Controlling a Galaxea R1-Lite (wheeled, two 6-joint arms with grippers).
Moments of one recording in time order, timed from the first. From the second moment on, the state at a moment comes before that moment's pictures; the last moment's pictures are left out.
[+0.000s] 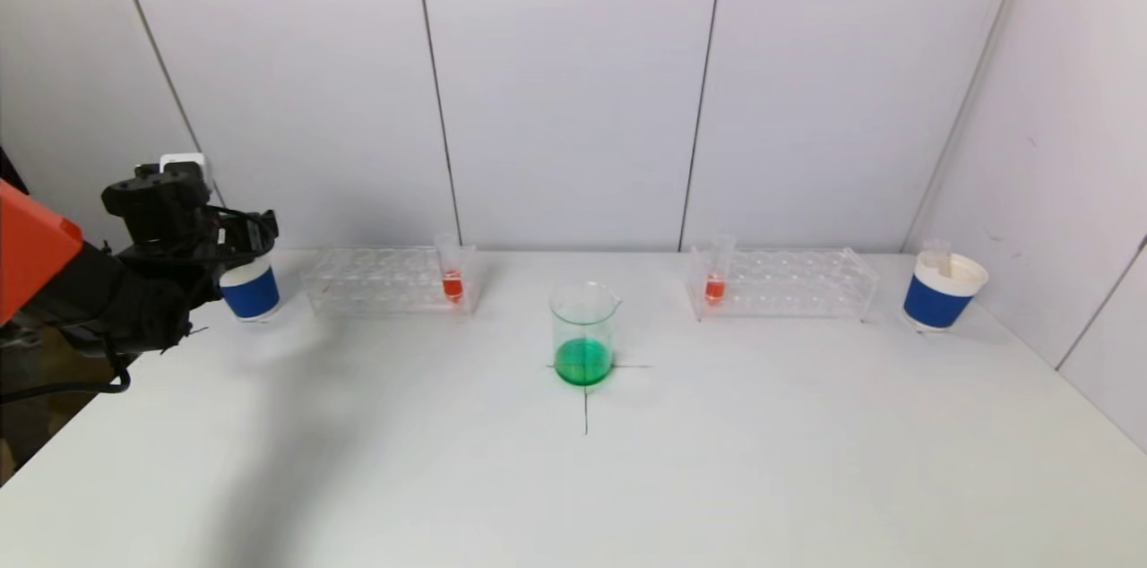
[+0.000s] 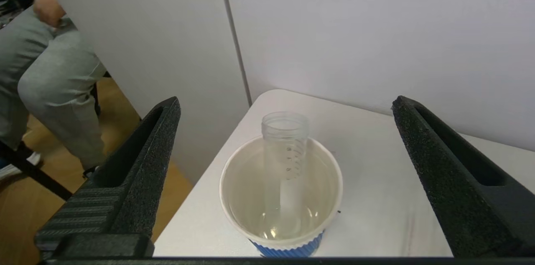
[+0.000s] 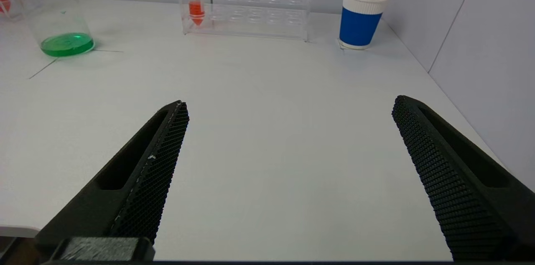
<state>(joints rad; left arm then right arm) 0.20 2.17 -1.13 -0.98 0.23 0.06 0.00 0.00 0.00 0.00 0.02 -0.04</state>
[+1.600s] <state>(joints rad) 0.08 0.67 -0.22 -0.52 -0.18 -0.09 0.00 0.00 0.00 0.00 0.02 -0.04</state>
